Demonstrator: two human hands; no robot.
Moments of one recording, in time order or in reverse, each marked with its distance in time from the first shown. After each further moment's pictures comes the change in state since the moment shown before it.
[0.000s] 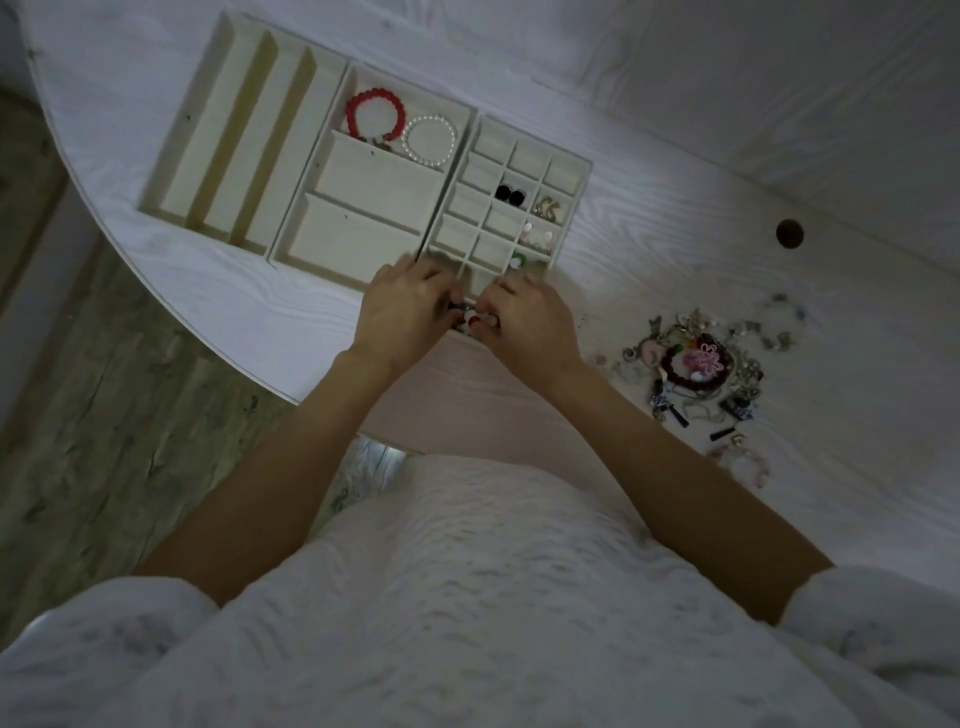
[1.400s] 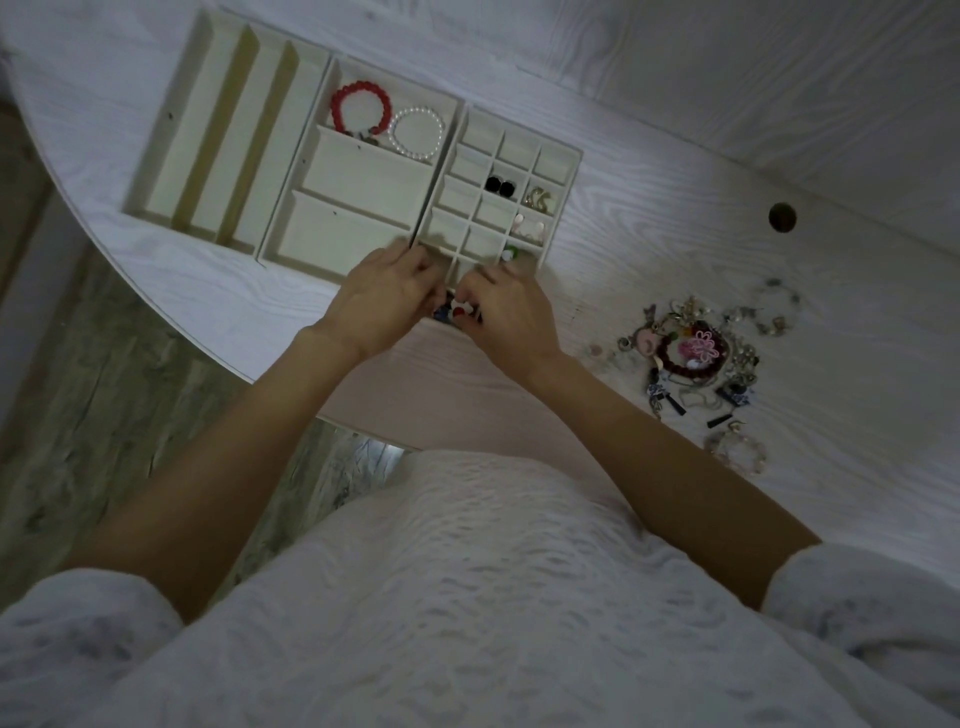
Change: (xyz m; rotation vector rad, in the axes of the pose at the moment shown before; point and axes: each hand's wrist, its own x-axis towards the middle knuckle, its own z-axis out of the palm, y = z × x) left_hand 0.006 -0.020 -0.014 0.126 -0.038 0.338; right_hand 0.004 -0.011 0.005 0.014 0.030 0.033
